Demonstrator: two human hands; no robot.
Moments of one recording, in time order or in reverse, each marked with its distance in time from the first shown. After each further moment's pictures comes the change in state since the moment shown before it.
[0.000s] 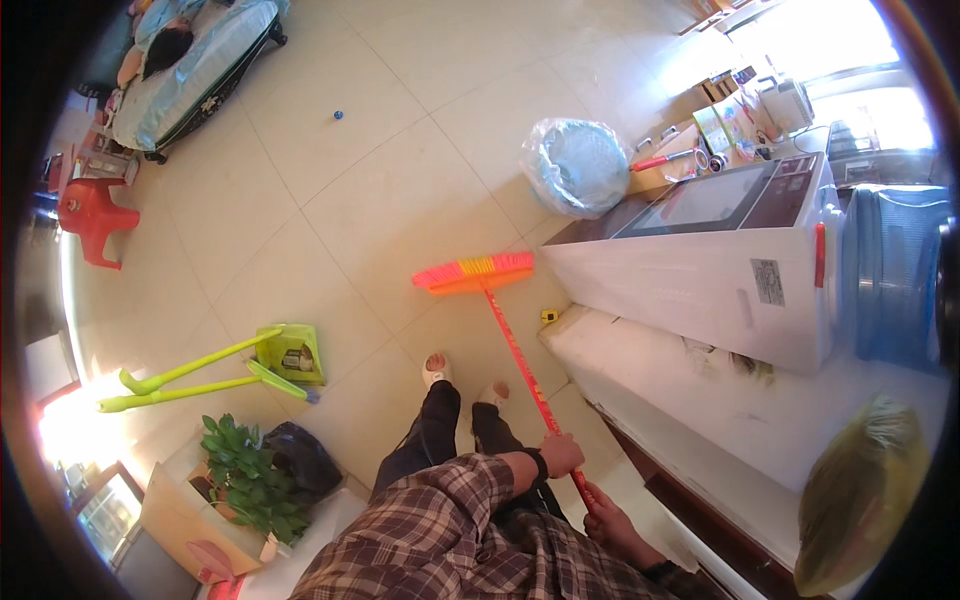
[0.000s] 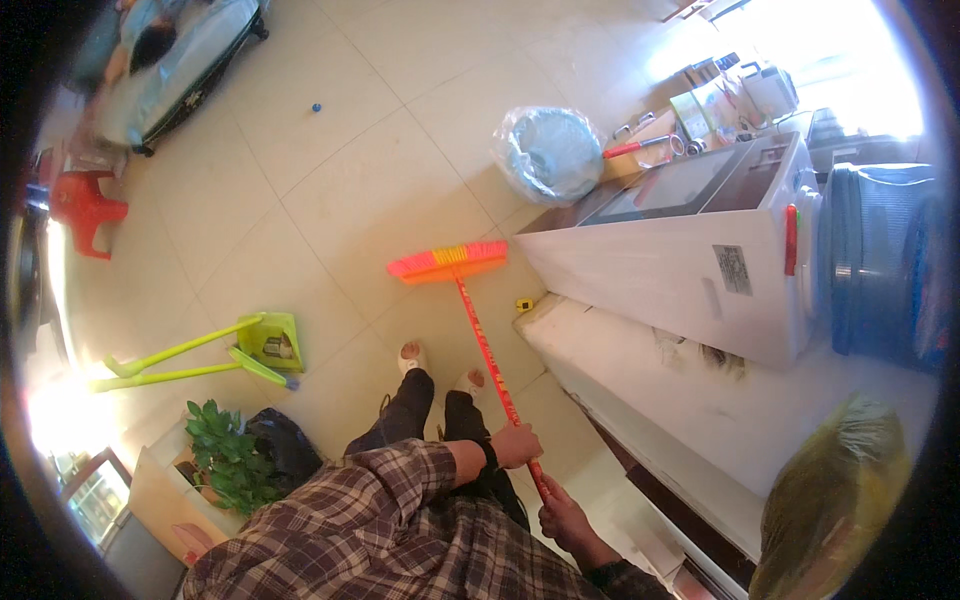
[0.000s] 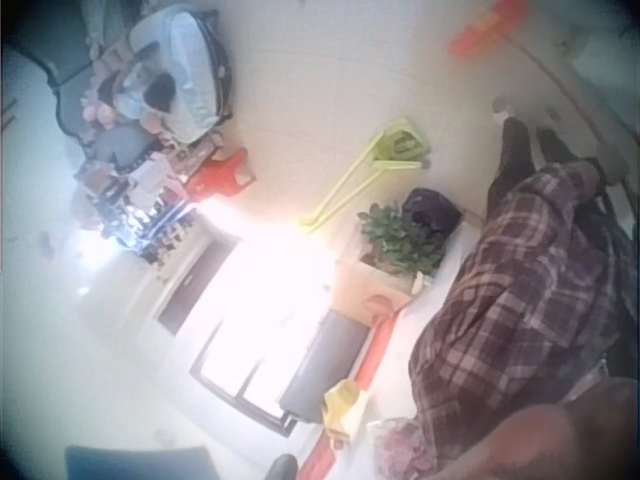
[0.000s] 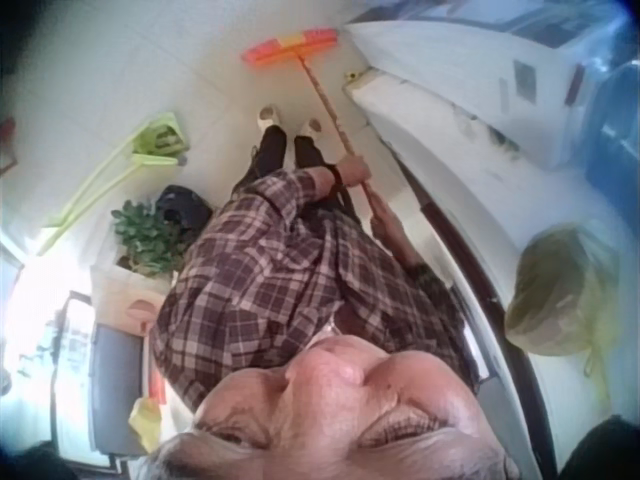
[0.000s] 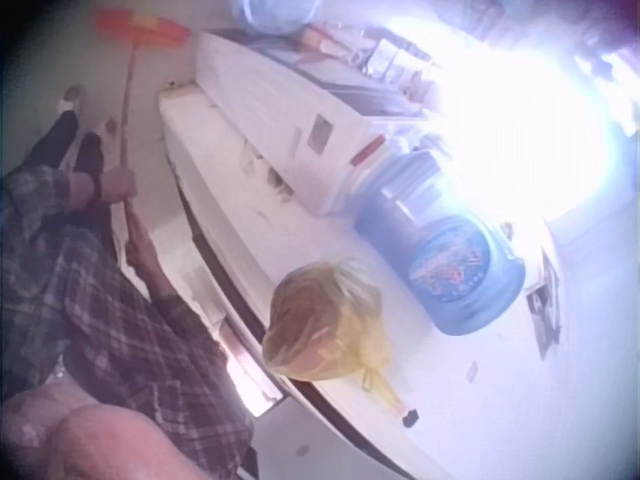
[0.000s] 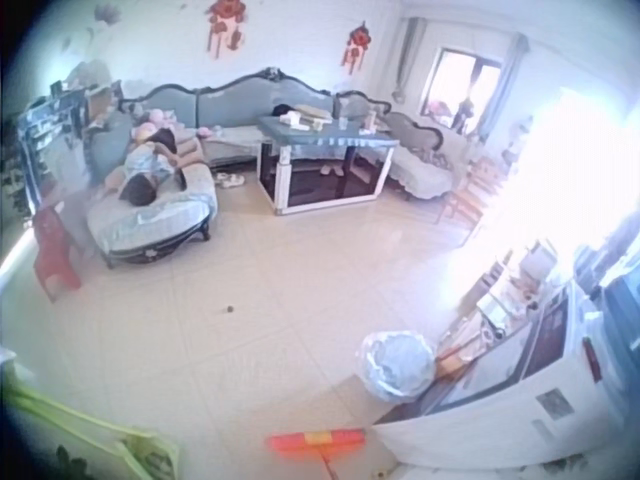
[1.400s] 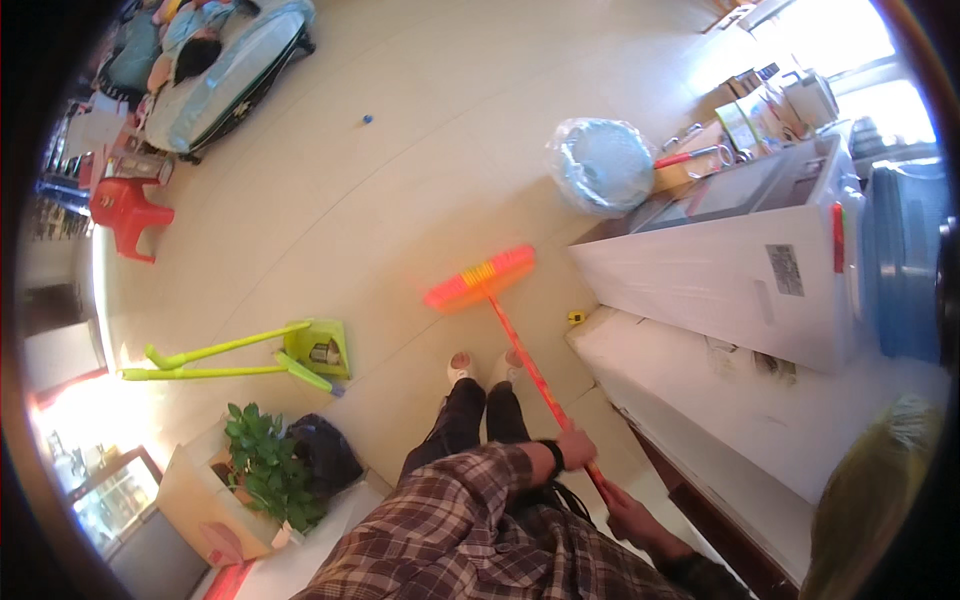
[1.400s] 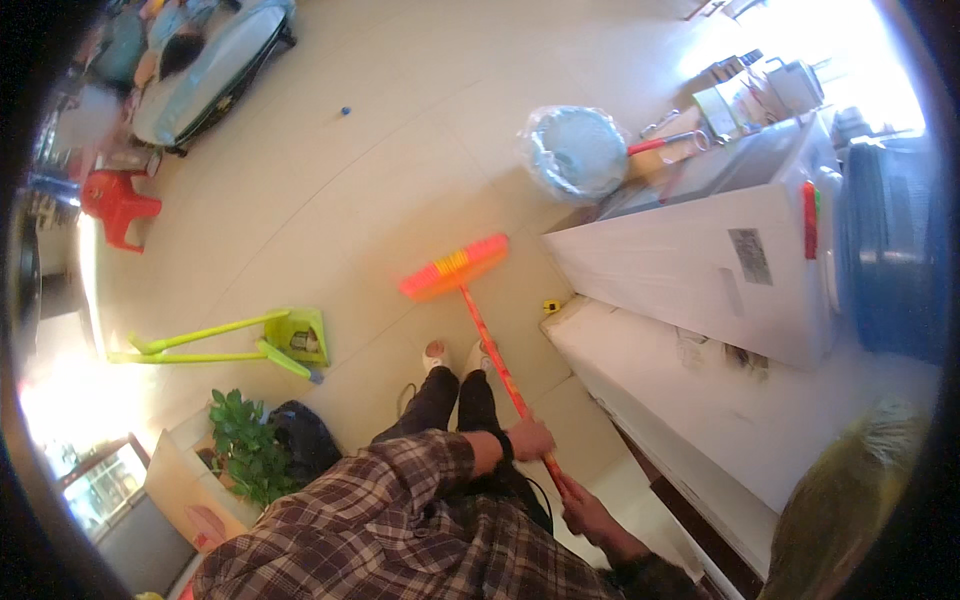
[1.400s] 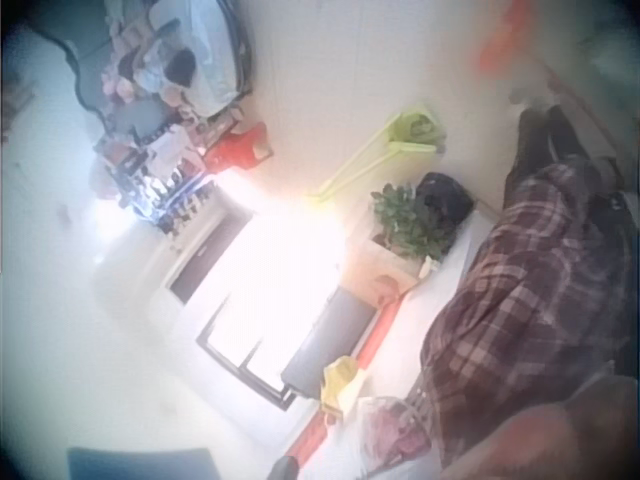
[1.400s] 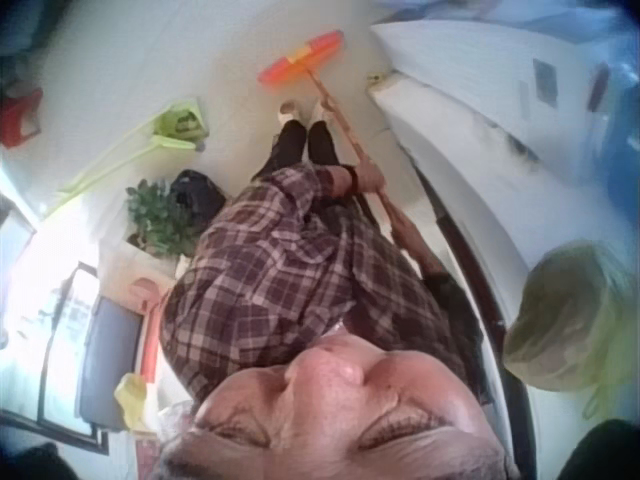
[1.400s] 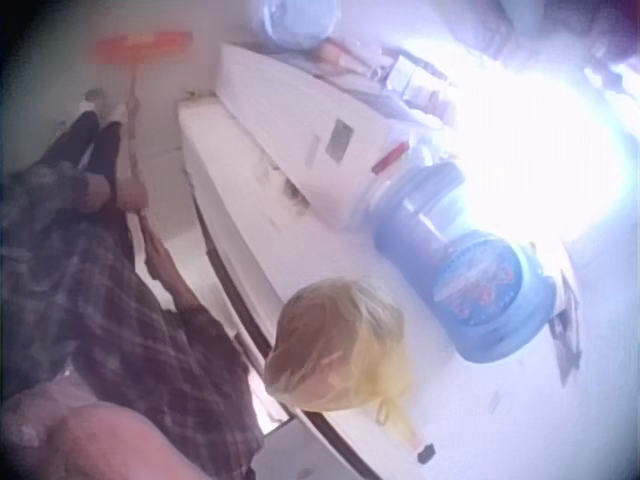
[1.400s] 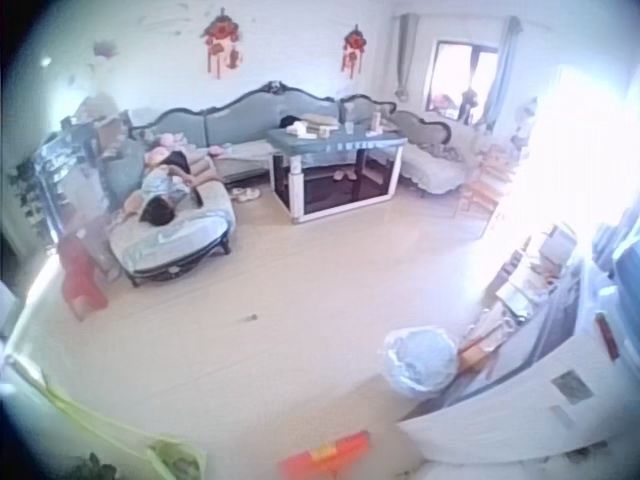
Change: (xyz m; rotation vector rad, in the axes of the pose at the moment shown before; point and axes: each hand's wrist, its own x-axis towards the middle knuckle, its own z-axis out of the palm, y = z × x) left_hand 0.022 0.003 0.015 0.000 -0.233 -0.138; right_hand 0.000 -0.004 -0.053 -0.311 0.001 0.020
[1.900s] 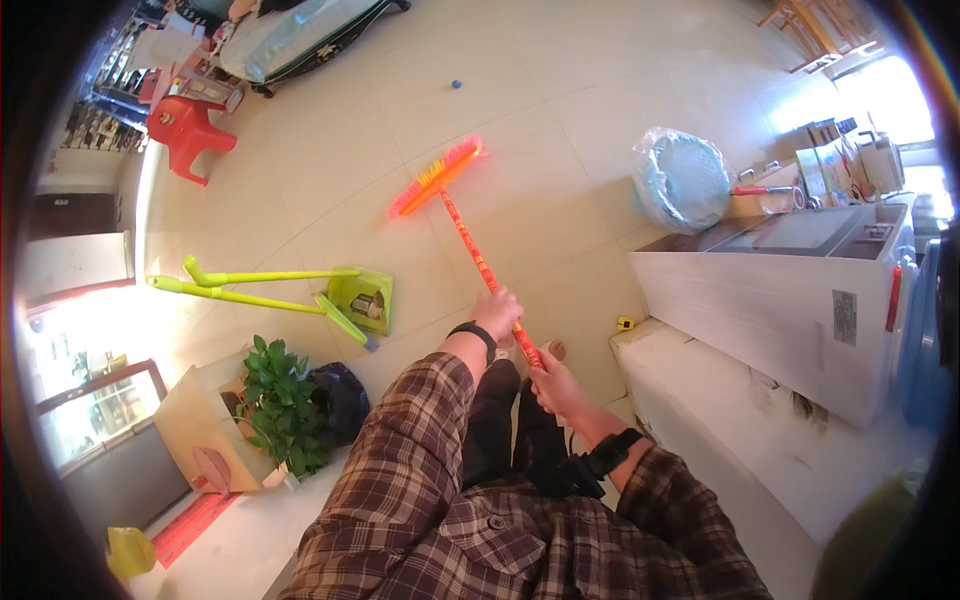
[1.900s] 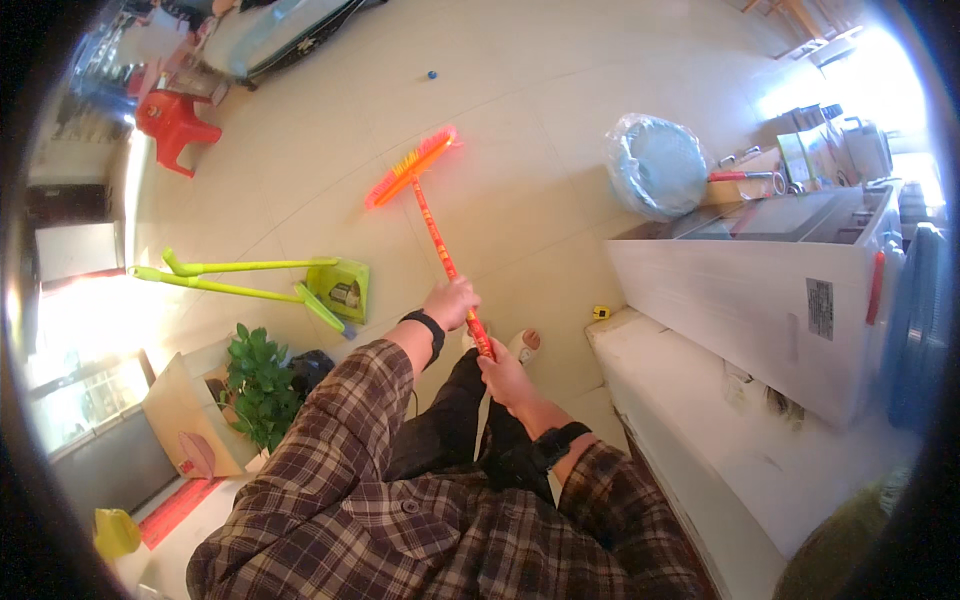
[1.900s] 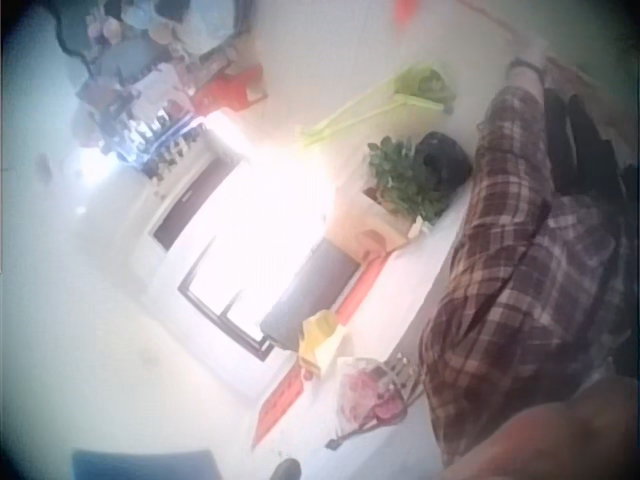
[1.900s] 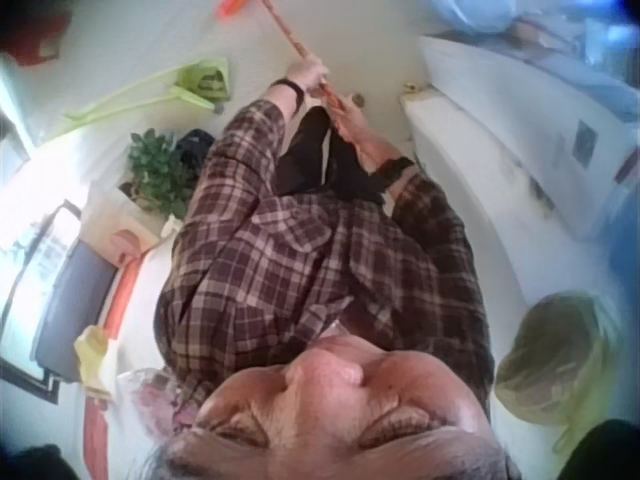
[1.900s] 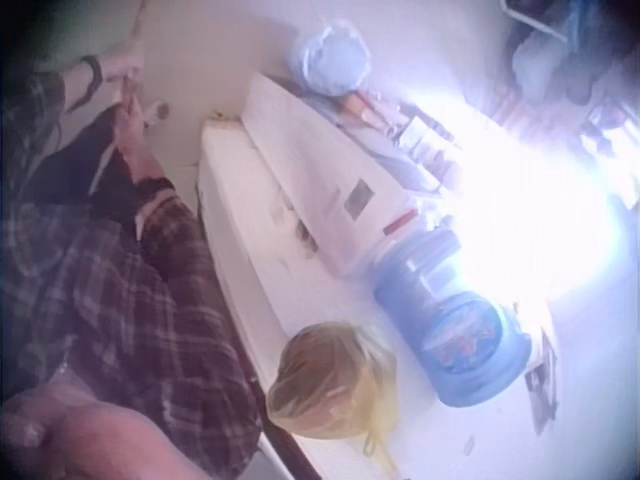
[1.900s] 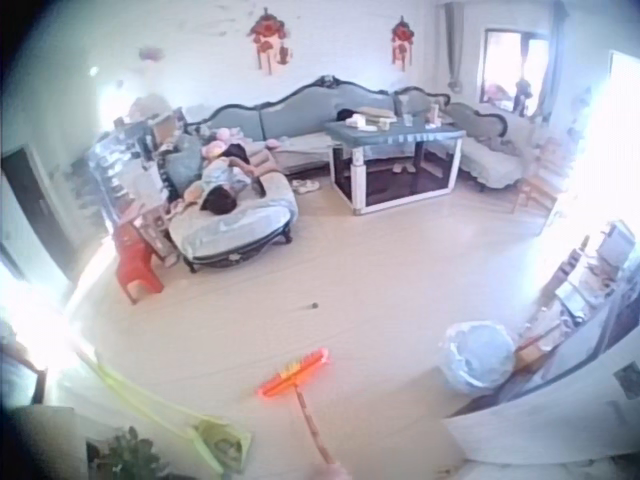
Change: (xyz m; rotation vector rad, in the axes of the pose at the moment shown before) left_hand -0.156 -0.204 -0.083 0.252 0.729 -0.503; right_hand 0.171 -0.135 0.187 -0.434 -0.098 -0.328
